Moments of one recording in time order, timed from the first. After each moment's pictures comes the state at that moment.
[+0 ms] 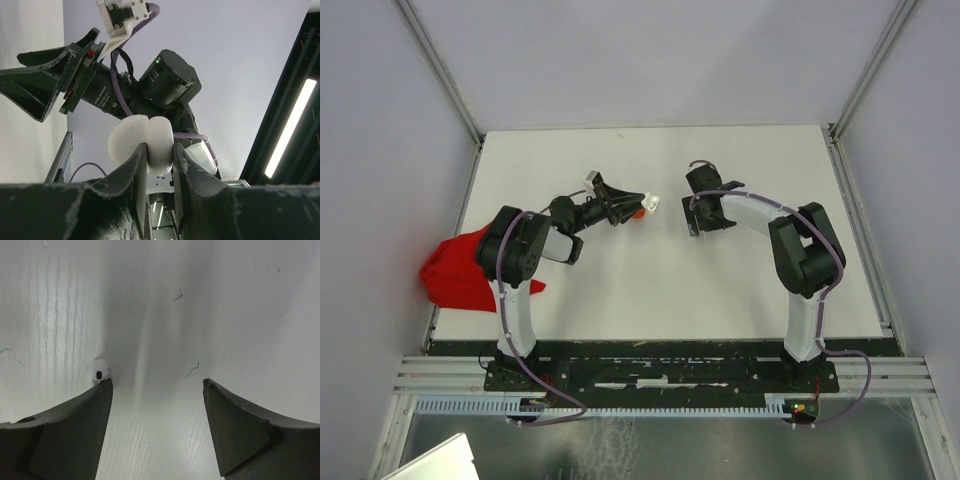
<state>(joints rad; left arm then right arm) -0.30 2.05 0.82 1.47 0.81 -1.95 0.46 1.98 1.36 -0.53 0.26 0.20</state>
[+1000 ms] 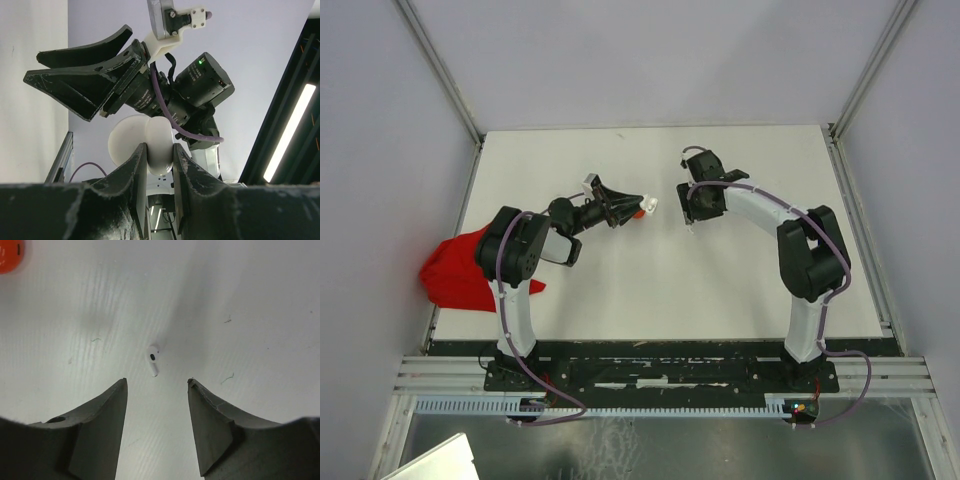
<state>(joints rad) -0.29 2.05 0.79 1.47 0.81 -1.95 0.46 1.93 1.44 -0.55 0.08 0.17</state>
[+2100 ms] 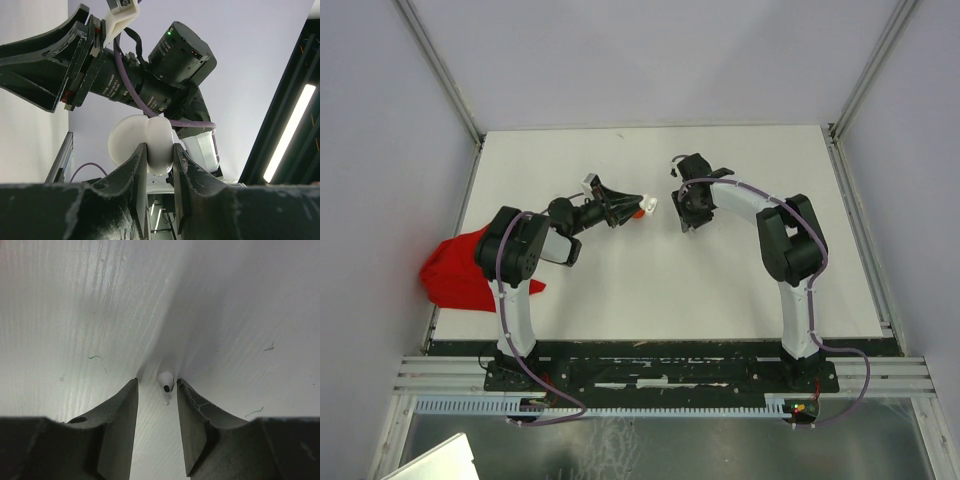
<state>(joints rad) -0.28 2.05 0.79 1.47 0.81 -1.95 0.46 2.12 1.59 -0.63 -0.01 0.13</state>
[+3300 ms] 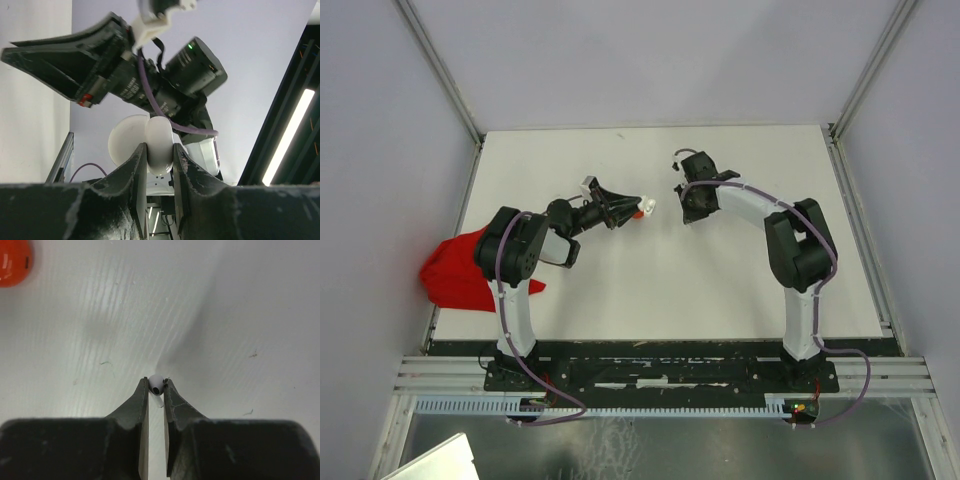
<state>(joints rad) -0.28 2.05 0.78 1.47 0.81 -1.95 0.46 2.09 1.55 -0.55 0.00 0.13</state>
